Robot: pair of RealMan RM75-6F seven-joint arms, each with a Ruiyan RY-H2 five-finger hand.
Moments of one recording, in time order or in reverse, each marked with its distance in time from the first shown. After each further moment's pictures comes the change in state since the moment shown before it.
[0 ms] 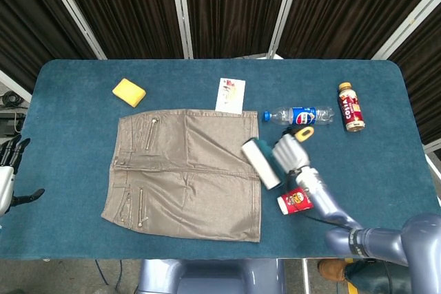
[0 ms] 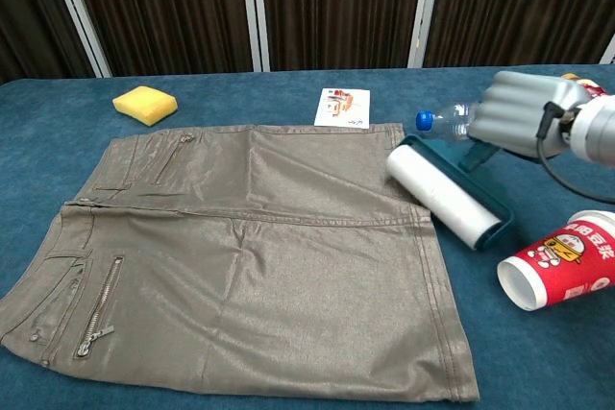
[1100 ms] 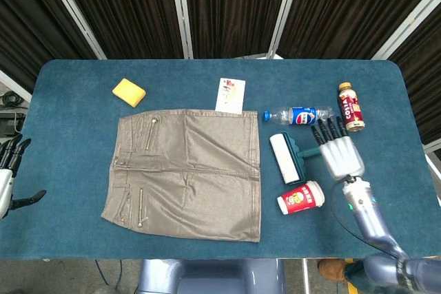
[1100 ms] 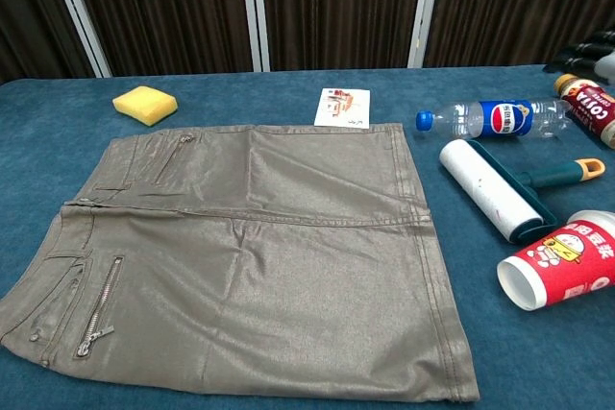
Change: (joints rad) left arm 0.028 0.030 0.019 -0.026 0.106 0.077 -0.062; right arm -0.265 0.249 0.046 -0.253 -0.140 0.244 0.470
